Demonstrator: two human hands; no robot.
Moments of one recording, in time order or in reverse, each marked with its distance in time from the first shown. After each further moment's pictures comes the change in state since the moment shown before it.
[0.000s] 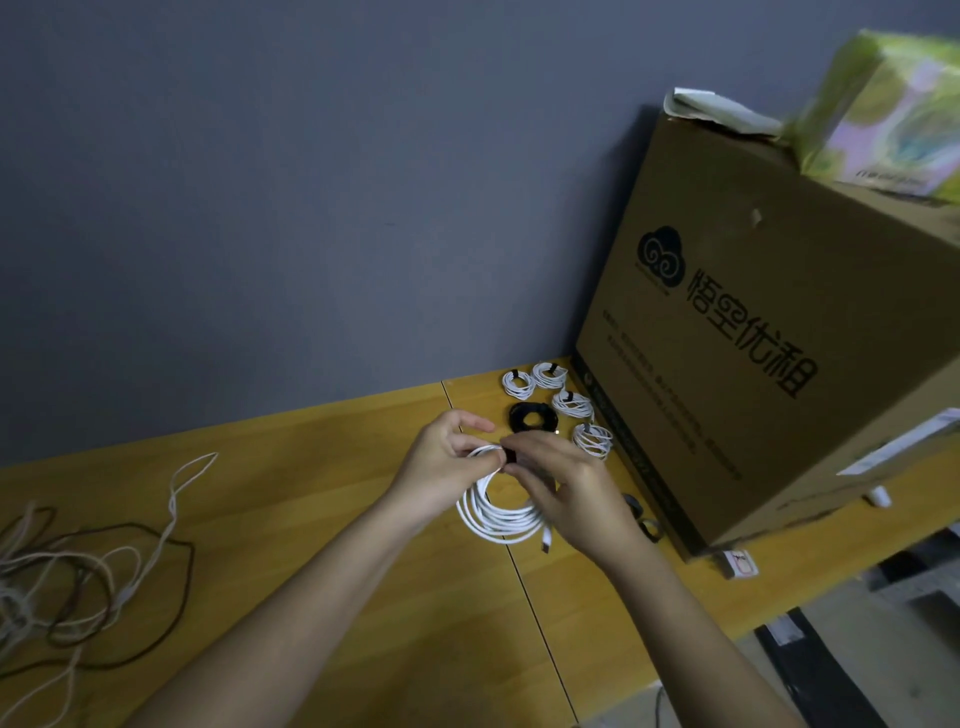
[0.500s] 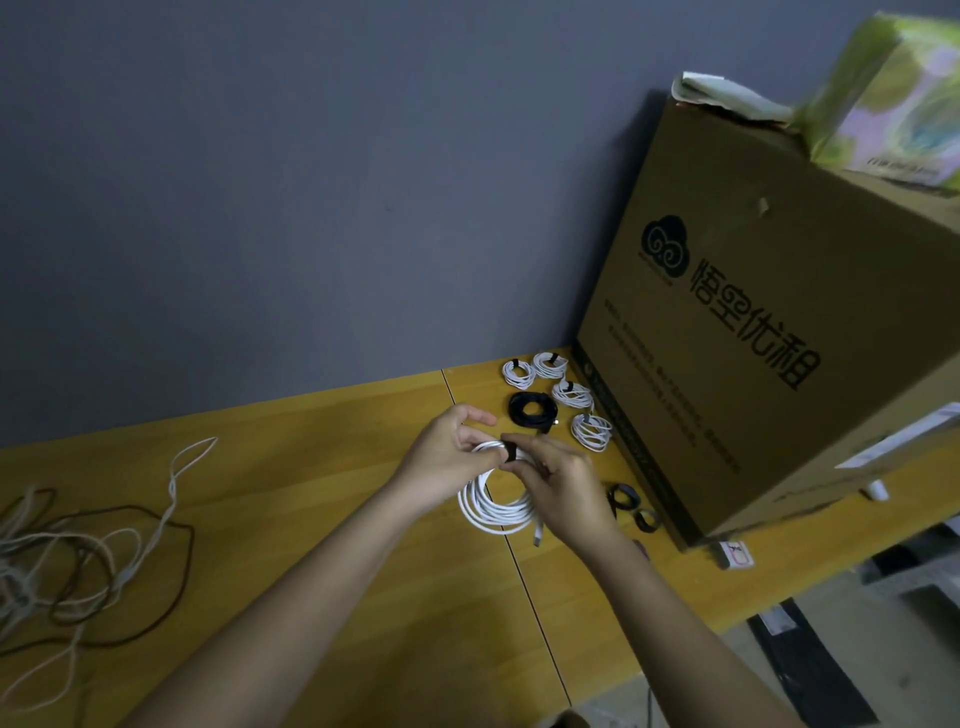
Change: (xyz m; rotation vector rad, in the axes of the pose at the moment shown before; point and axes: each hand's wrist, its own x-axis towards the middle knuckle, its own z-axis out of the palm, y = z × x) left_hand 0.007 -0.012 0.000 0.136 -0.048 -0.010; right_hand -0.009 0.017 0.022 0.047 -0.031 0.284
